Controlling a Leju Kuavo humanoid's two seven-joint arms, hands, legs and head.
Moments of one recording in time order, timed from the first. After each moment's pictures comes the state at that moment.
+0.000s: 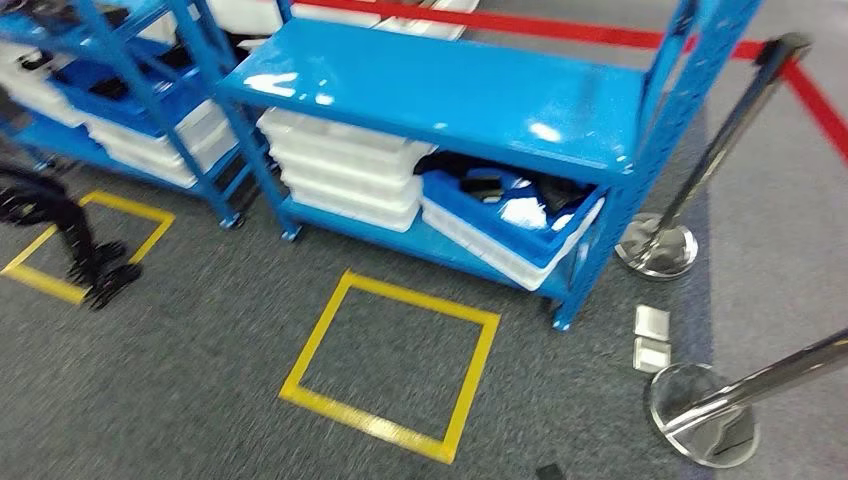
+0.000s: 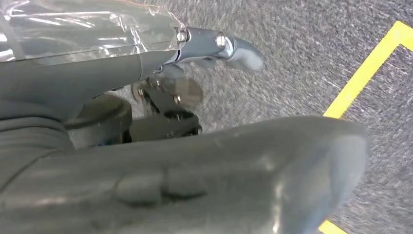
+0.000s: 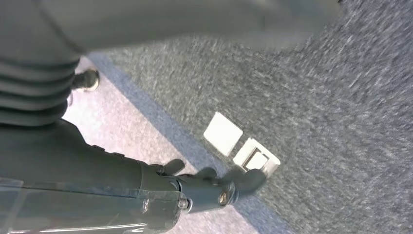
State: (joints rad) left arm -0.15 -0.01 -1.25 -0.34 1.05 0.39 -0.43; right arm -0.04 0.00 0.40 -0.31 -0.51 -0.64 -0.10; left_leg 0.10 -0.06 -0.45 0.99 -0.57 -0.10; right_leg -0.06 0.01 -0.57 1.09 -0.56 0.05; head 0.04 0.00
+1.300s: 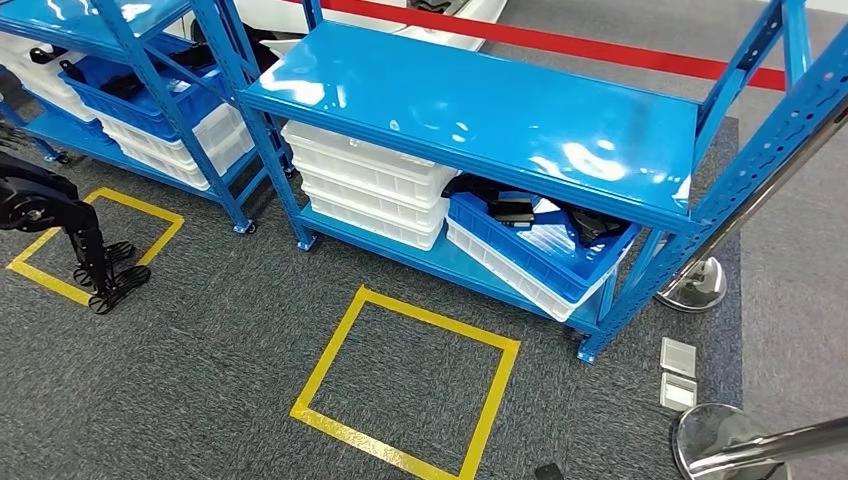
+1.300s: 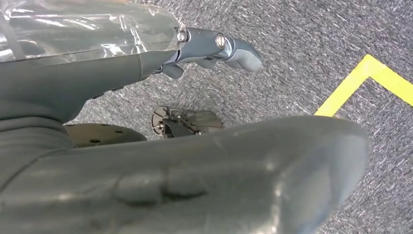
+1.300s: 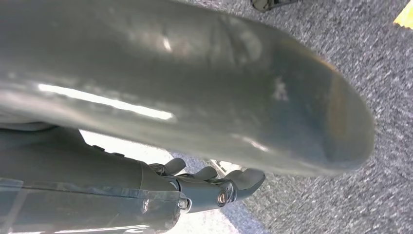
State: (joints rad) left arm -0.15 -0.02 -1.25 -0.35 1.05 0.44 -0.43; right arm -0.04 -0.01 0.47 -0.31 -0.59 -0.65 -0.10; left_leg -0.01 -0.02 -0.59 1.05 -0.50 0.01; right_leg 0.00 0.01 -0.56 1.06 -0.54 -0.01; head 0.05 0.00
